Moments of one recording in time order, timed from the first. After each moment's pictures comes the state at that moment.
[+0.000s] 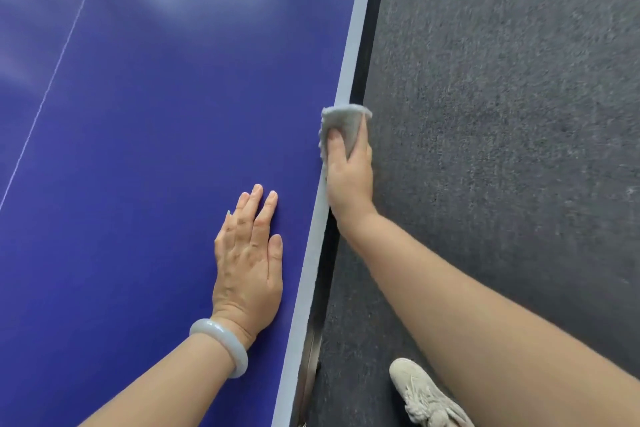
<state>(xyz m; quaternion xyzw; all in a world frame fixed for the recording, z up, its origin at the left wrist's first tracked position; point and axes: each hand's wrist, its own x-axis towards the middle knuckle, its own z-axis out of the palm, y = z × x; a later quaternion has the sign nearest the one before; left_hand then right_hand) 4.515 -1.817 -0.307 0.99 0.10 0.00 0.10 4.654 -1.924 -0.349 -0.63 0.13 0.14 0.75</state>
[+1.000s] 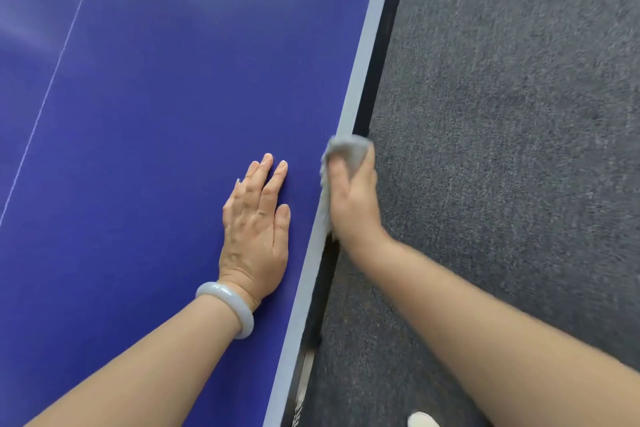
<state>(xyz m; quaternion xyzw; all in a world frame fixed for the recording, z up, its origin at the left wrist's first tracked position) 4.514 -1.817 -0.306 0.99 0.11 -0.01 0.10 4.590 -1.933 -0.351 -0.65 0.11 0.24 0.71</state>
